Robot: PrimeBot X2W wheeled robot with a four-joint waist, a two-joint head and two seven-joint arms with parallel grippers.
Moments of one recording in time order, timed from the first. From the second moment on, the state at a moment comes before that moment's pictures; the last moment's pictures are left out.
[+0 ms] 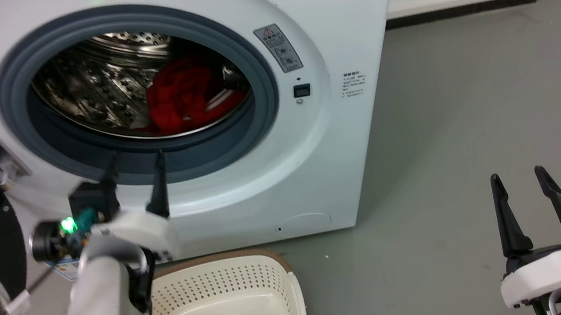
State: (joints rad) left arm -0.44 0.14 -0.03 0.53 -0.10 -0.11 -0.23; right arm 0.00 -0.05 -0.08 0.01 0.04 0.13 -0.16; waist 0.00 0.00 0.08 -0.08
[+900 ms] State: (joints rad) left arm -1.17 0.48 -0.06 0.98 -0.06 -0.12 0.01; right arm -0.26 -0.05 0.04 0.14 0.21 0.13 -0.26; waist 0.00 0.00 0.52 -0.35
